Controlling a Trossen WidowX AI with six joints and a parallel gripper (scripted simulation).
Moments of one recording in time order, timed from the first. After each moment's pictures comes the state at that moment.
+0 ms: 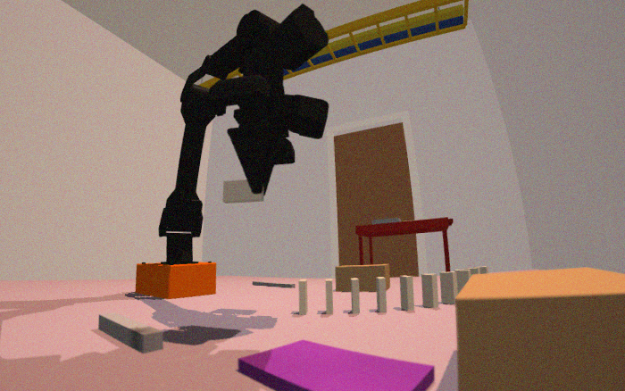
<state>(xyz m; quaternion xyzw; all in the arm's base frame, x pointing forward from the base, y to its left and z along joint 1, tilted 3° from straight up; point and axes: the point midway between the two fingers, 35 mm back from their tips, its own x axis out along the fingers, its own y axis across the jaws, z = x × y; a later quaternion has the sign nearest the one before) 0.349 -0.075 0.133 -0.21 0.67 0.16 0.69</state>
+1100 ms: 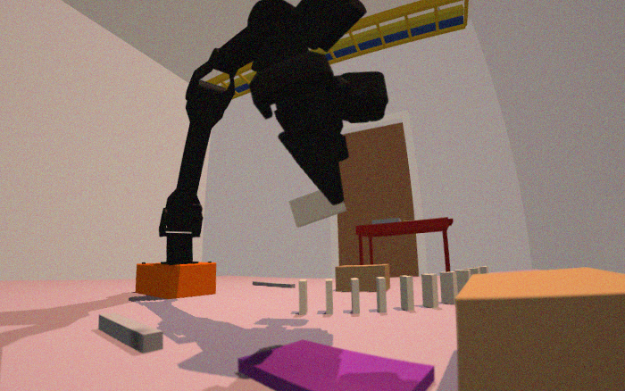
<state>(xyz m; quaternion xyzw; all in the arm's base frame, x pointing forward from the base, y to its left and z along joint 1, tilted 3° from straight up) 0.449 -0.079 0.112 -0.15 0.58 0.16 0.79</state>
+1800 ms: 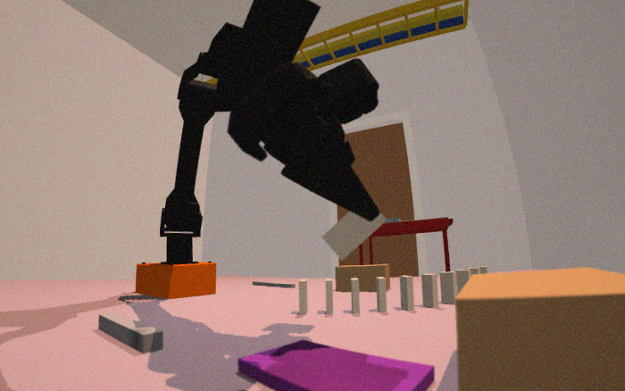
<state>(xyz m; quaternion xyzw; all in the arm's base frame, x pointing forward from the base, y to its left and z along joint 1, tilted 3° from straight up) 0.479 -0.096 0.090 -0.07 0.42 0.16 0.89</state>
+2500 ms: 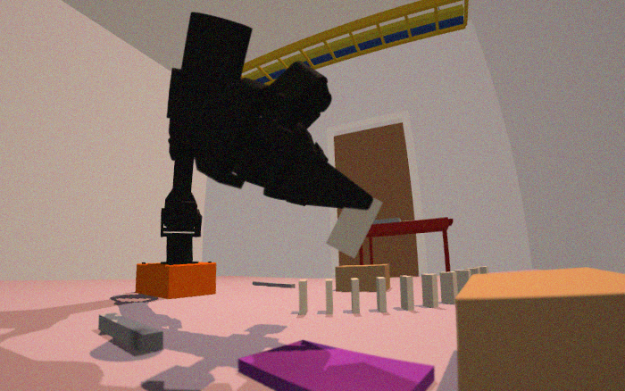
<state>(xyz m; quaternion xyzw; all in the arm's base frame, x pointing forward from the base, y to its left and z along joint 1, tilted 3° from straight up) 0.472 -0.108 0.089 -0.03 0.26 0.18 0.95</state>
